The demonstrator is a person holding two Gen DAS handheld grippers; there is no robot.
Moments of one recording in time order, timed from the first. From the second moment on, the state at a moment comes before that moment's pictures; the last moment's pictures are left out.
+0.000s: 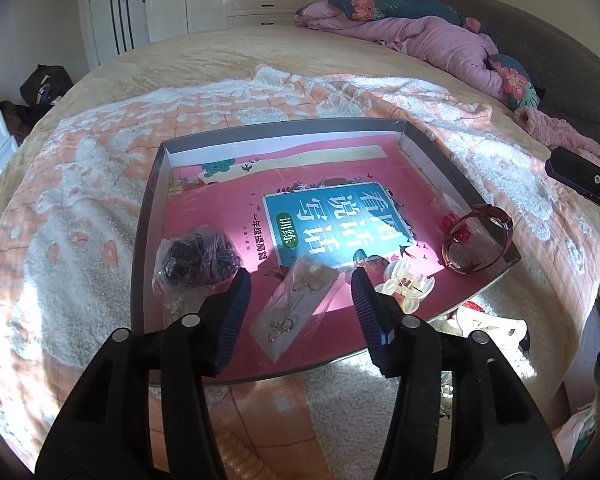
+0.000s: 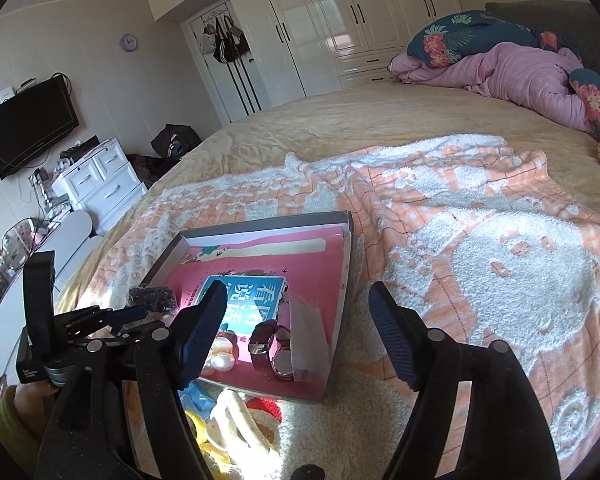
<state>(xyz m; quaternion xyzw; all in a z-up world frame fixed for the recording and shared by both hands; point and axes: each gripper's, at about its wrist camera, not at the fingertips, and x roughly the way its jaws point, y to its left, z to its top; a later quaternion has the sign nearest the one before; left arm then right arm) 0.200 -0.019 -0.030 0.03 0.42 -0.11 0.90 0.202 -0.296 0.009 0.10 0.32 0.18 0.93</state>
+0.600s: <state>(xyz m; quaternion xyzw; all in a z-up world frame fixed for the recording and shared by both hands) 0.168 -0.015 0.016 0.02 0.38 -0.09 0.92 0.166 -0.310 0.027 0.11 0.30 0.19 0.93</state>
